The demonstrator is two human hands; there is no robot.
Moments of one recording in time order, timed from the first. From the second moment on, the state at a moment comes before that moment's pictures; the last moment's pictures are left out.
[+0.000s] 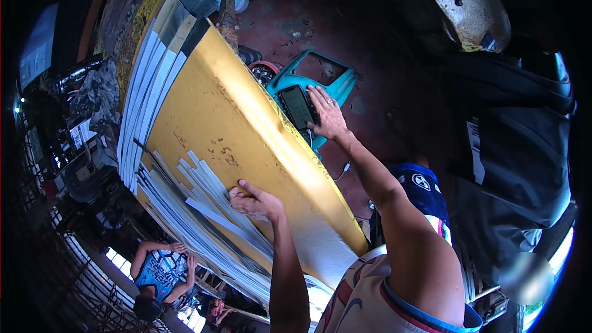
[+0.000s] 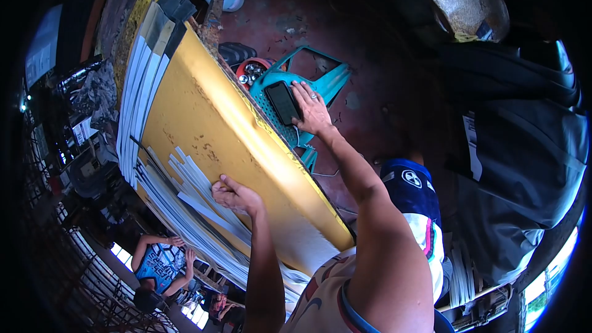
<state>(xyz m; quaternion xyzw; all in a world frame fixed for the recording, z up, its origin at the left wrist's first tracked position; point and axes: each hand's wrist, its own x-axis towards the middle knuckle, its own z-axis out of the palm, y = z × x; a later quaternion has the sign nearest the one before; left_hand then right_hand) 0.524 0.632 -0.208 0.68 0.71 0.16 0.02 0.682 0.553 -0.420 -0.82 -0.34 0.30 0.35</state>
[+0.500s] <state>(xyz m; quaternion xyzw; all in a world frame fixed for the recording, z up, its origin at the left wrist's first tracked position) 0.519 0.633 -0.210 0.69 0.70 0.17 0.02 0.674 0.587 -0.410 -0.87 -0.22 0.24 0.37</state>
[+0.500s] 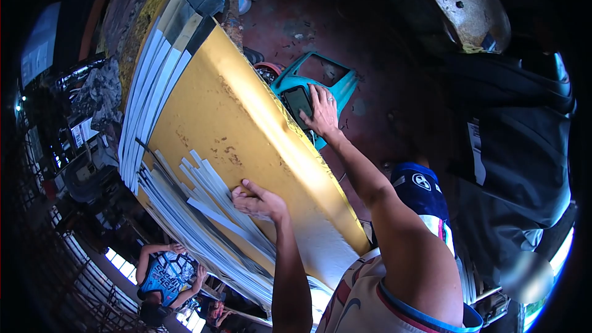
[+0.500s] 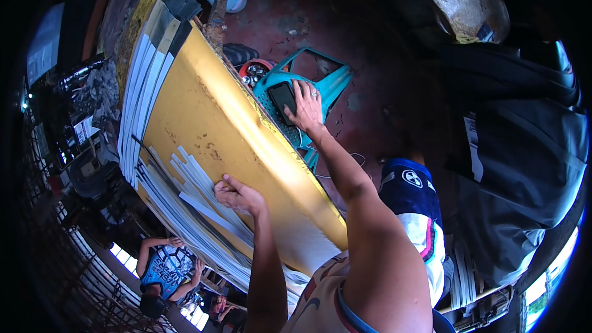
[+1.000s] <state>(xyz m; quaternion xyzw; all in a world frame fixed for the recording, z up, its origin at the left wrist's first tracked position) 0.522 0.631 -0.207 0.69 0.70 0.17 0.02 0.678 0.583 -0.418 -0.86 -0.22 0.24 0.40</state>
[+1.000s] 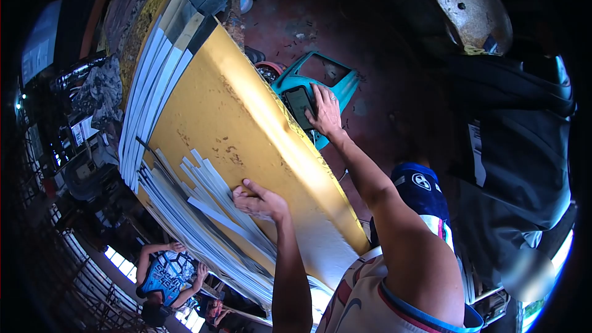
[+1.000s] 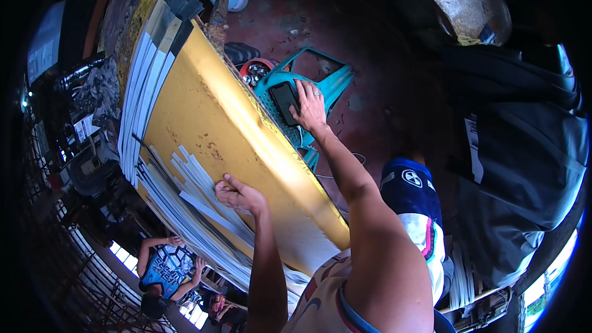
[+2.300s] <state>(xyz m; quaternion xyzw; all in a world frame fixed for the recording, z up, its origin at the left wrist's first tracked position) 0.523 0.632 -0.208 0.68 0.71 0.17 0.02 0.660 0.570 -0.417 -0.86 -0.27 0.25 0.35</state>
